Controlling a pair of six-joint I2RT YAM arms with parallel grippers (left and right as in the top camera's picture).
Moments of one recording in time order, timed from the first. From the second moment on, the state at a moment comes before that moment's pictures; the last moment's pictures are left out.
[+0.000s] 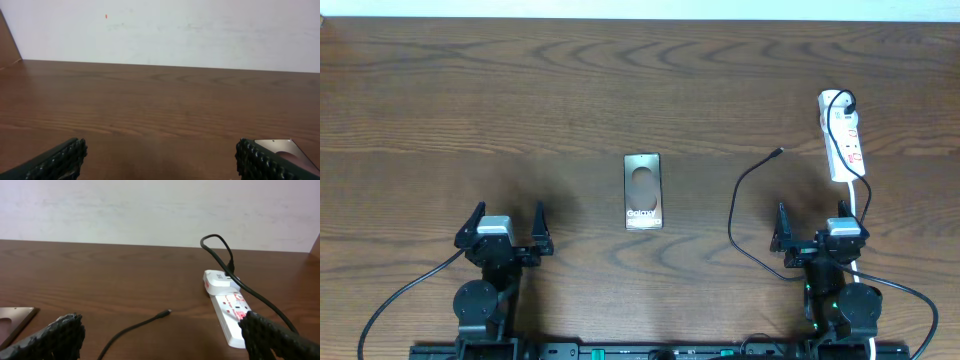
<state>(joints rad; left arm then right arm) 0.00 0.01 0.02 -0.11 0.02 -0.04 0.02 0.01 0.01 -0.07 -0.03 -0.01</state>
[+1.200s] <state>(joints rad) 0.00 0.08 0.25 -0.31 0.26 -0.19 0.02 0.01 0.01 -0.07 -0.03 -0.01</state>
